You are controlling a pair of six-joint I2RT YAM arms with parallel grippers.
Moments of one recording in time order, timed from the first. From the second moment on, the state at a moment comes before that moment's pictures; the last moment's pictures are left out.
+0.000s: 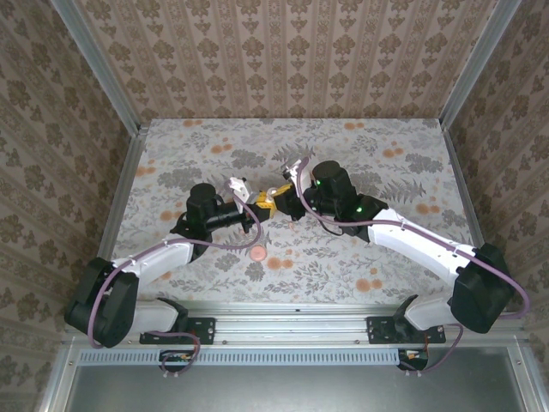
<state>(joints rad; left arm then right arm) -0.53 1.28 0.56 0.55 0.74 0.06 0.71 1.38 1.04 -0.09 -0.27 0.11</state>
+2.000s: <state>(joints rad) -0.53 1.23 0.52 0.58 0.73 0.08 0.52 1.22 1.00 -0.22 -0.45 0.12</state>
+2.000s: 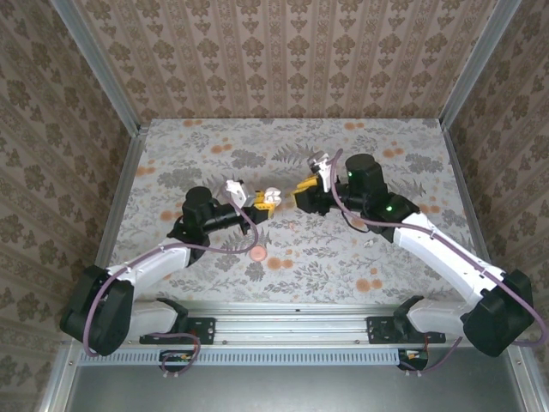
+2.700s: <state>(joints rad) -0.53 1.08 0.40 0.52 0.54 0.08 0.42 1.38 1.20 -0.82 -0.29 0.35</state>
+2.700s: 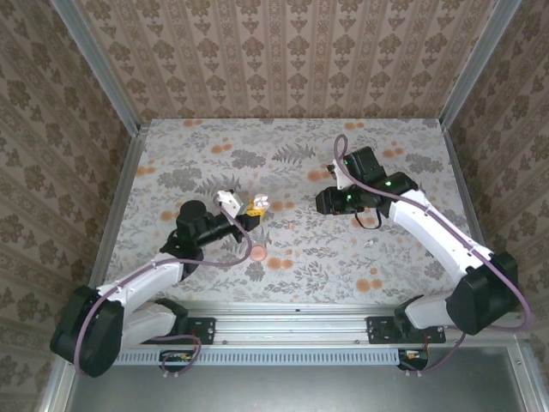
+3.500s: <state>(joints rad) -0.53 1.12 0.40 0.48 0.51 0.08 0.21 1.53 1.23 -1.16 -0.10 0.44</state>
